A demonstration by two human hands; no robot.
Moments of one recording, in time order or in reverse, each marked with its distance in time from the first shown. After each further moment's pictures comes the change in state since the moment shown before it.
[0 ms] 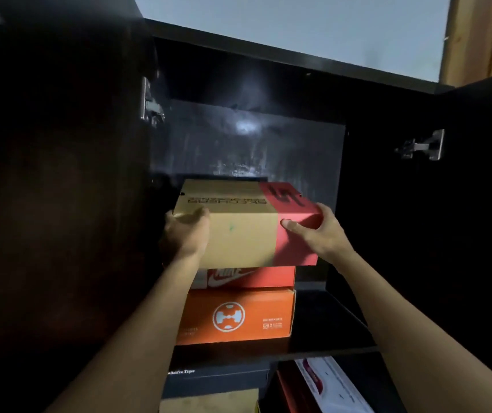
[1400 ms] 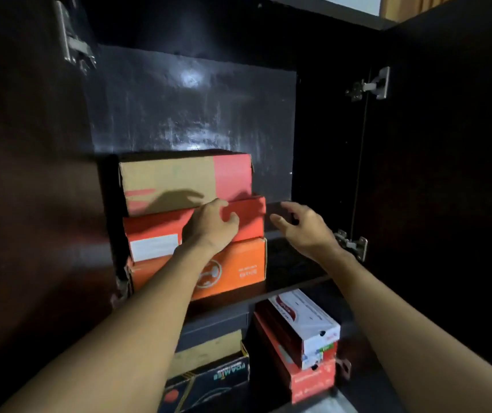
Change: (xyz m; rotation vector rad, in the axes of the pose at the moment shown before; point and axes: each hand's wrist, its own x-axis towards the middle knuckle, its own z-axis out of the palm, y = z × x) left_hand -0.059 -0.034 0.020 0.613 -0.639 0.470; right_hand -0.083 0.043 0.005 -0.382 0.039 0.008
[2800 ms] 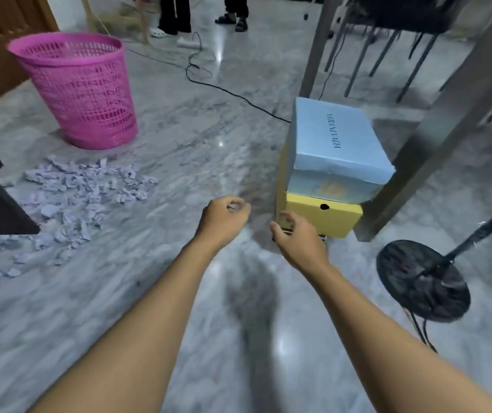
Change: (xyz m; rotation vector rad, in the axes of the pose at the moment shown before) left_hand -0.702 0.231 0.390 -0.545 -1.456 0.286; right_hand -0.783 0.330 -0.215 -0.455 0.530 1.283
